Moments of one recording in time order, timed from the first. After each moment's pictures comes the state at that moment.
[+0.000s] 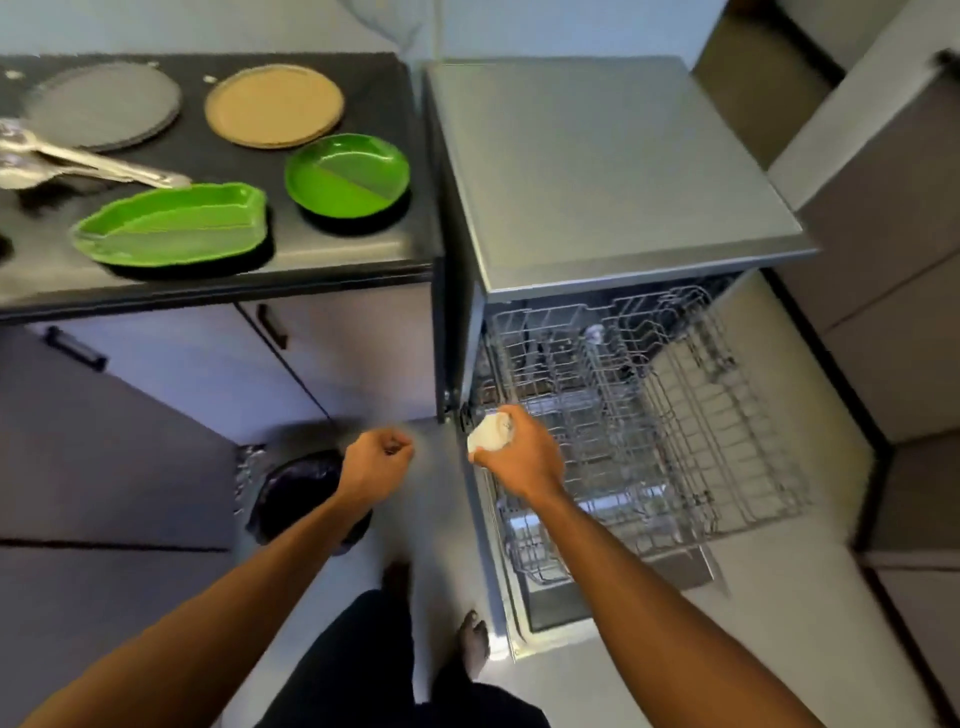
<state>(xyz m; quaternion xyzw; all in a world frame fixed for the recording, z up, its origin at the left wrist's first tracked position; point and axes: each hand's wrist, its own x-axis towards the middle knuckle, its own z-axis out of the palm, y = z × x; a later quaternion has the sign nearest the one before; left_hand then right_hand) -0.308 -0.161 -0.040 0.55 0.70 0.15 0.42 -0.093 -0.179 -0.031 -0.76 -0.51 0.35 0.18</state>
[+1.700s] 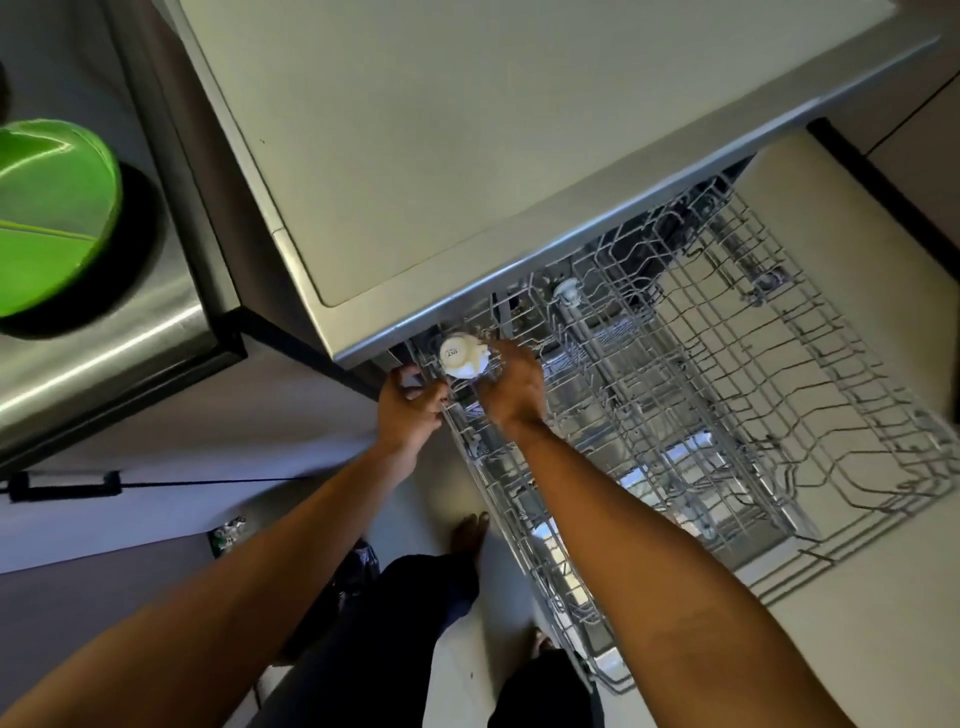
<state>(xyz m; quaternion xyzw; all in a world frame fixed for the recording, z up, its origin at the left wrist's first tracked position) -0.122 0.047 -0.178 0.40 0.69 0.22 0.57 0.014 0.023 -0.234 -0.81 -0.38 0.32 0.31</state>
